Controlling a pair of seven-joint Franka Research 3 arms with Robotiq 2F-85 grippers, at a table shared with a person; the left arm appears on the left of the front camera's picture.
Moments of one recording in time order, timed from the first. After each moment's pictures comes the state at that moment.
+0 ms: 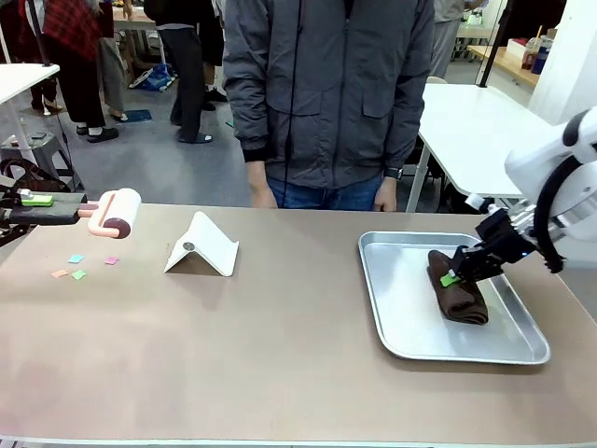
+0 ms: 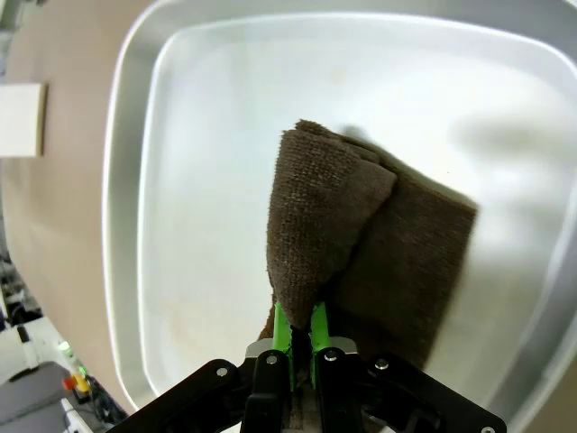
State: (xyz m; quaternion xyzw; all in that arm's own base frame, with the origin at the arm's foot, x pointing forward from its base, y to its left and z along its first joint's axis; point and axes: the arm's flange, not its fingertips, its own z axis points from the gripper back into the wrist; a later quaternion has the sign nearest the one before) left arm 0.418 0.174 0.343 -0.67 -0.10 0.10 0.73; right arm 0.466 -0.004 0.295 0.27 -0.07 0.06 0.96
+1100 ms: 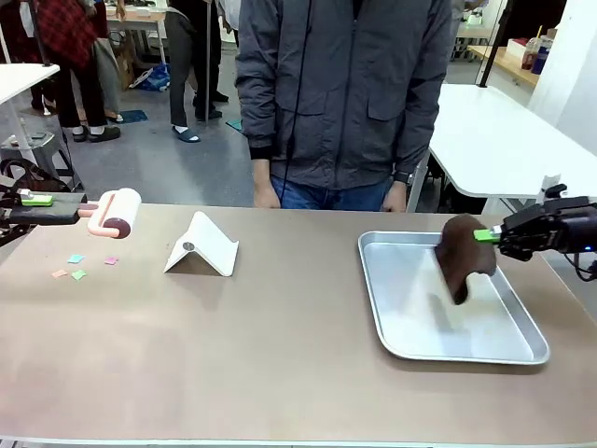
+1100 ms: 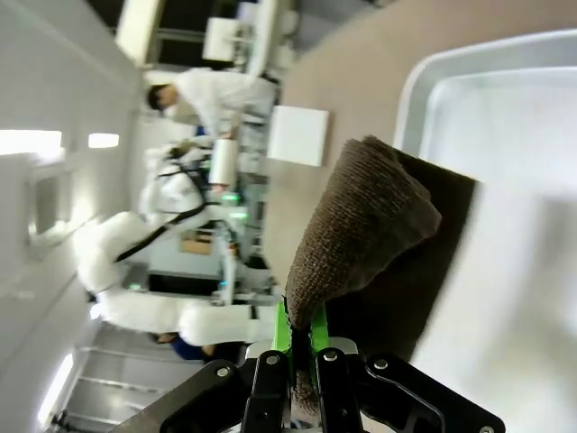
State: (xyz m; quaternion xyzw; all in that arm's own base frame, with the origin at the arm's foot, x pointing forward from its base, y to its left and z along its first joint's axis) left arm 0.418 0.174 0.343 -0.67 -0.10 0.10 0.73; right arm 0.419 -0.073 0.341 0.62 -0.11 0.03 0.78
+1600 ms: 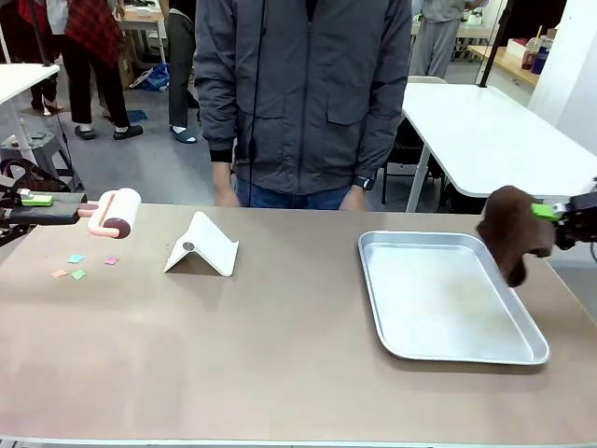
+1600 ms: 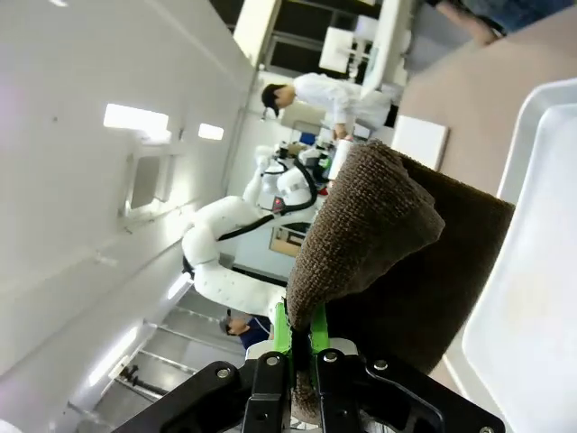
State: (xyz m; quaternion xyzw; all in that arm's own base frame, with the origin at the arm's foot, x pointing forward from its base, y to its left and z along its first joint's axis) left arm 0.418 0.174 0.343 -0.67 -0.10 0.10 0.73; right arm 0.385 -0.124 0.369 0.72 -0.14 0.06 0.68
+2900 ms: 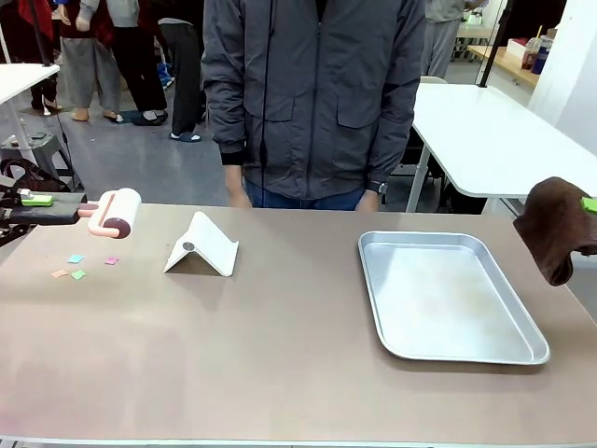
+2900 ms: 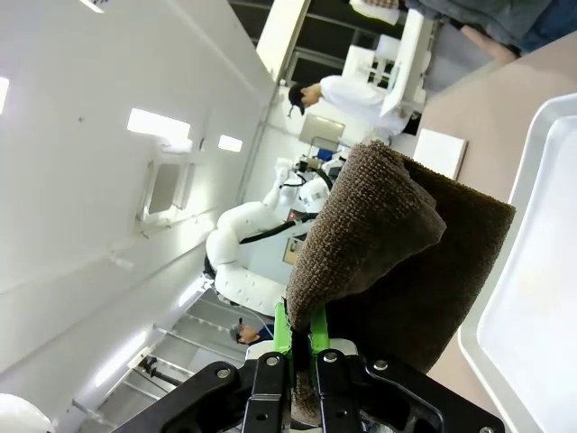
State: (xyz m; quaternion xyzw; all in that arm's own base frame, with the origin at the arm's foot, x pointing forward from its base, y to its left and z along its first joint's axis) left arm 0.418 0.174 0.343 -0.67 -0.10 0.10 0.73; right arm 0.358 -0.161 0.381 0.74 -0.17 0.05 0.65
